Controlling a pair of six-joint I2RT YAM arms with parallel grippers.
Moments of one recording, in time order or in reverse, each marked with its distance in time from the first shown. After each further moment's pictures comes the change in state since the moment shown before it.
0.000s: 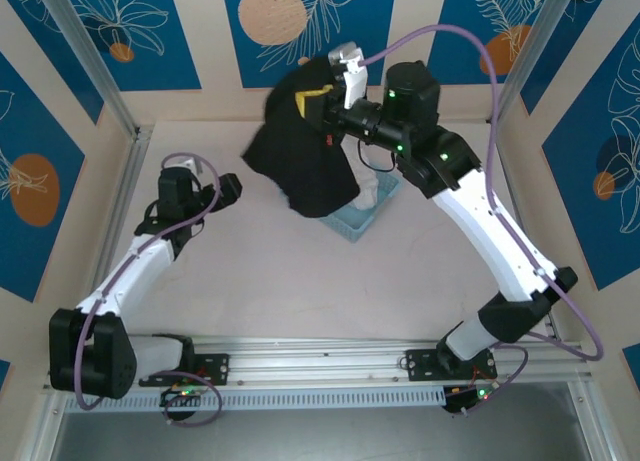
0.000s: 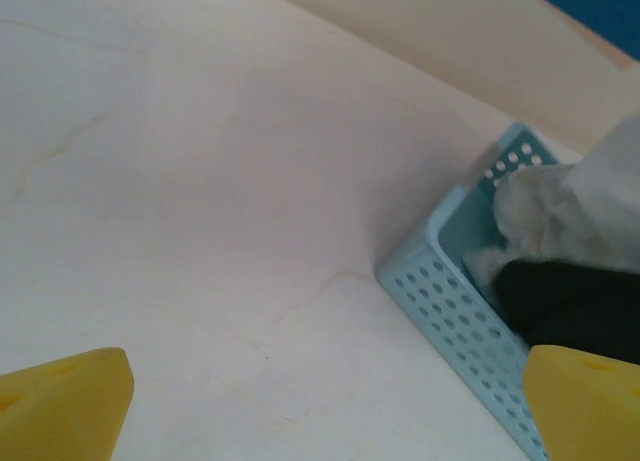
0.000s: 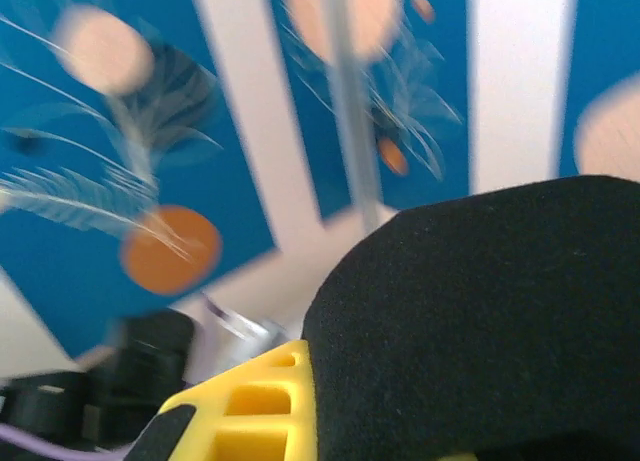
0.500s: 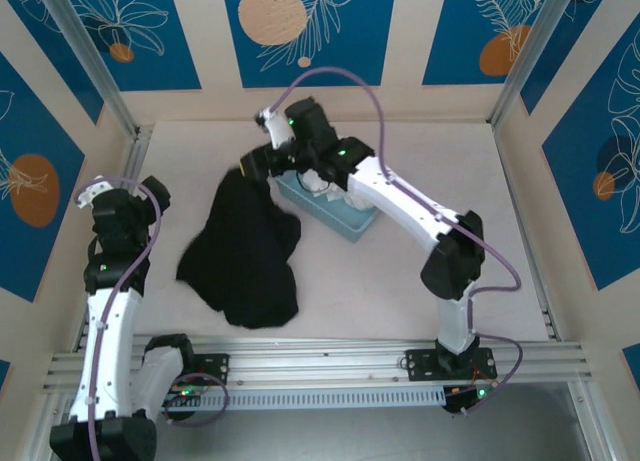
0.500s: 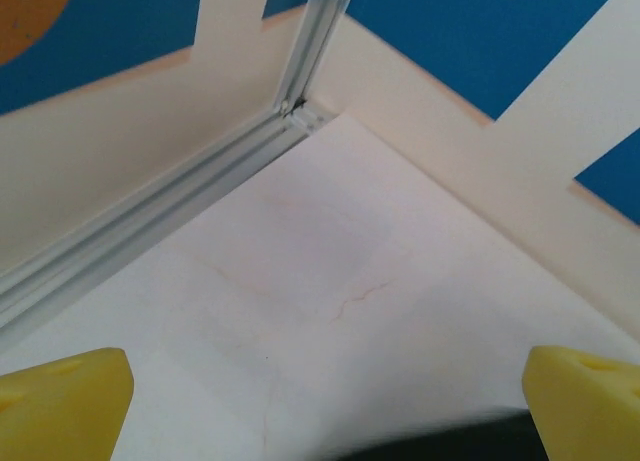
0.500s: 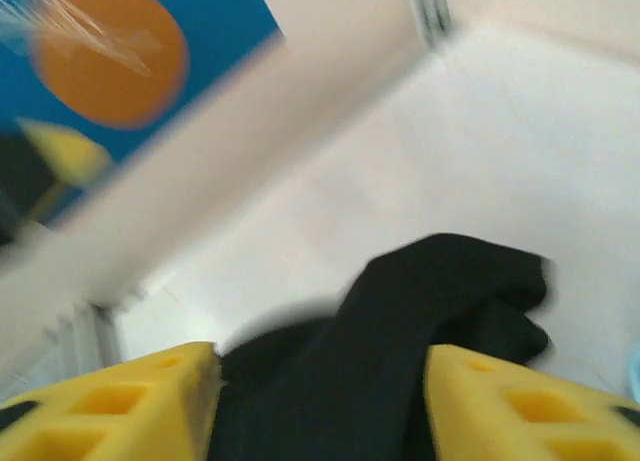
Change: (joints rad) left arm 0.246 -0.400 0.014 -0.284 -0.316 -0.032; right arm 0.069 0.420 -0.042 -0.092 -0.028 0.075
